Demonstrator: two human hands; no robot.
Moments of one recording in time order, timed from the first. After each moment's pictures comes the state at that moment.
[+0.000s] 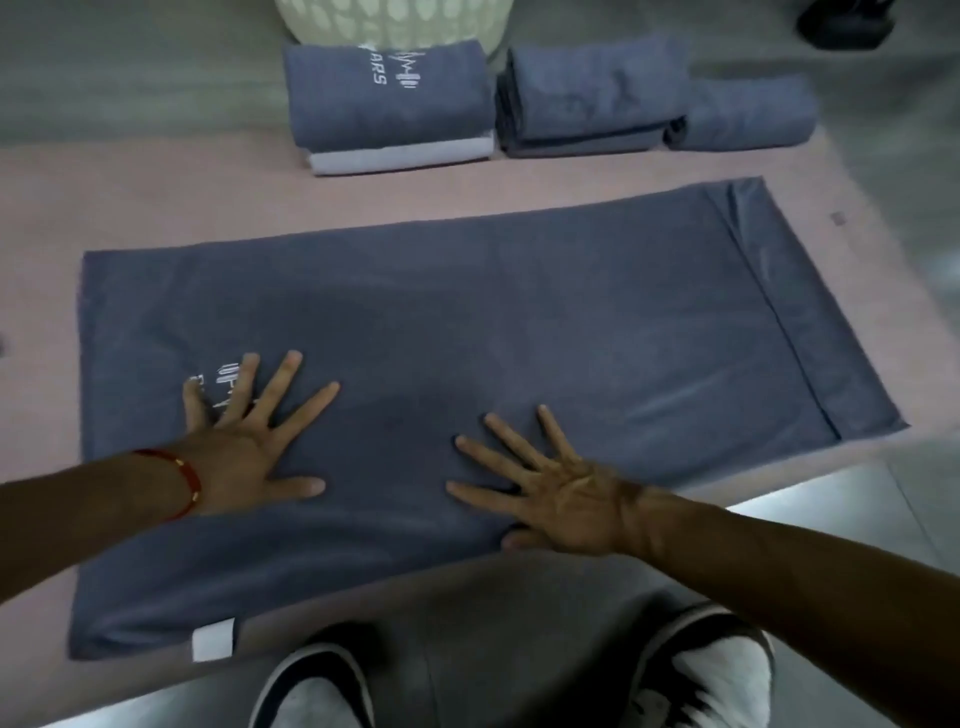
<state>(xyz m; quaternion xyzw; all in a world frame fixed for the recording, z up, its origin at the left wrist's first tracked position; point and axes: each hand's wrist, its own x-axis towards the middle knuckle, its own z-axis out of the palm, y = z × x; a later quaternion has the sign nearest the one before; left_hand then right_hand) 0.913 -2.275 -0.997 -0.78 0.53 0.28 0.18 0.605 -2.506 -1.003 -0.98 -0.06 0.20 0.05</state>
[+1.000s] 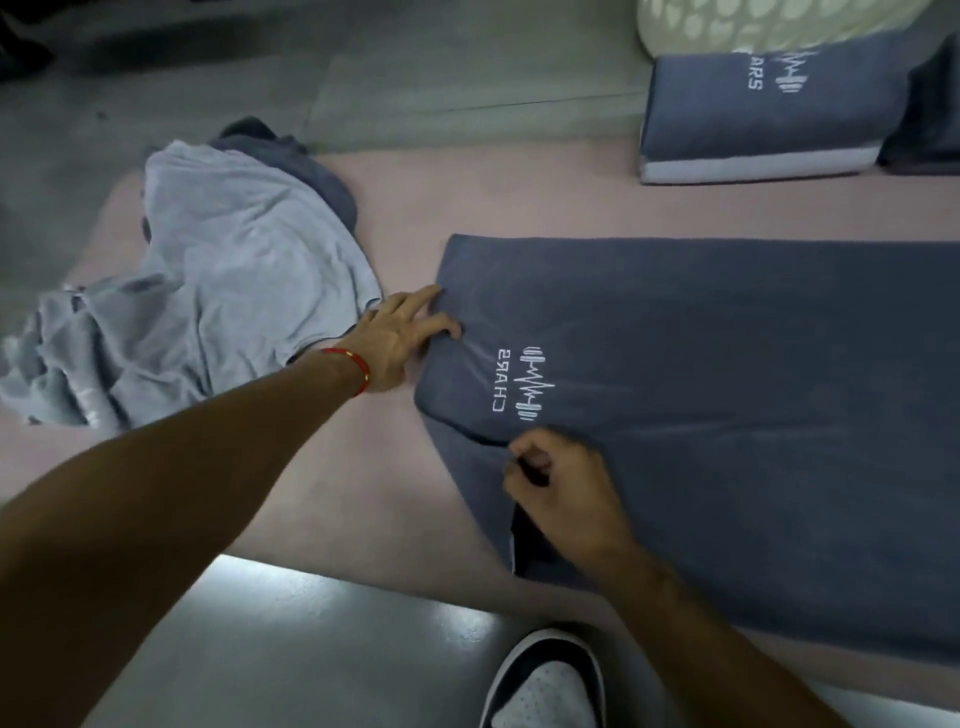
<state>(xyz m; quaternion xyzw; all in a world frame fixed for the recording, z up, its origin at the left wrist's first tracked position) 1.053 -2.171 -0.977 -0.88 0.43 0.18 0.06 0.790 -2.314 -0.999 -0.80 0.22 -0.01 0.56</state>
